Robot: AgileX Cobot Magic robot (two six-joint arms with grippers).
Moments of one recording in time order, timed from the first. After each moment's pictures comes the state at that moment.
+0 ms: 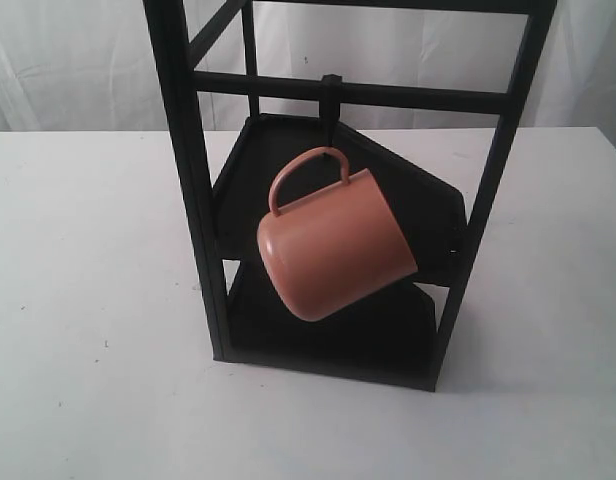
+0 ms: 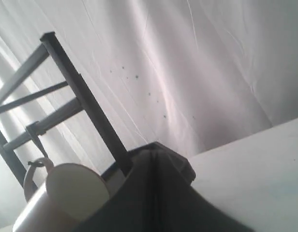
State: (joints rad) left arm -0.19 0.00 0.02 -0.12 0.40 0.16; right arm 0.35 0.01 0.00 0.12 -0.15 0.38
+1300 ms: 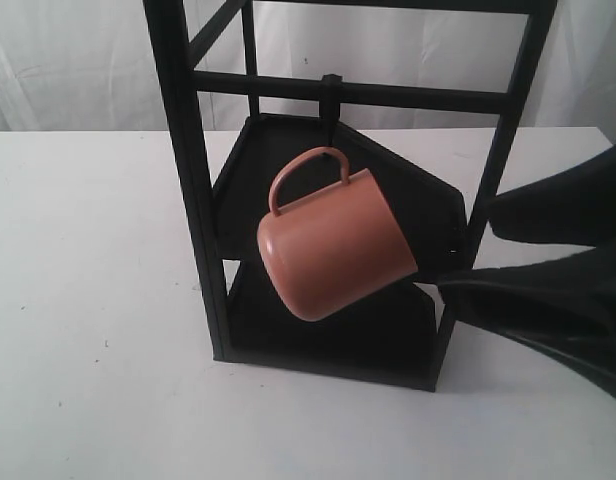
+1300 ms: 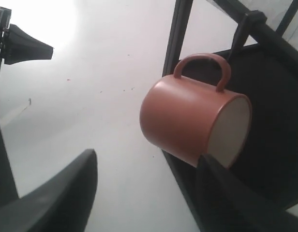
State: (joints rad) left arm -0.19 0.00 0.02 -0.12 0.40 0.16; right arm 0.54 0.73 -0.84 0.58 0.84 -0.71
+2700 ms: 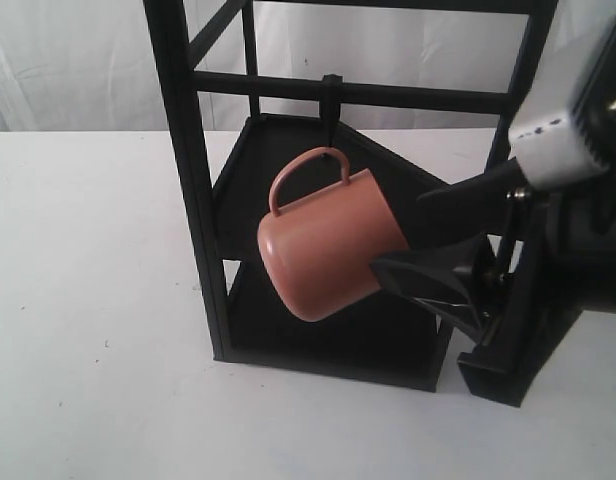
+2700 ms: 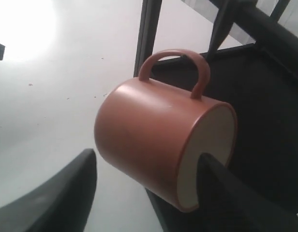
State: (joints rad) left arm -0.19 0.00 0.02 -0.12 0.40 0.16; right arm 0.56 0.88 -0.71 0.74 0.53 -0.95
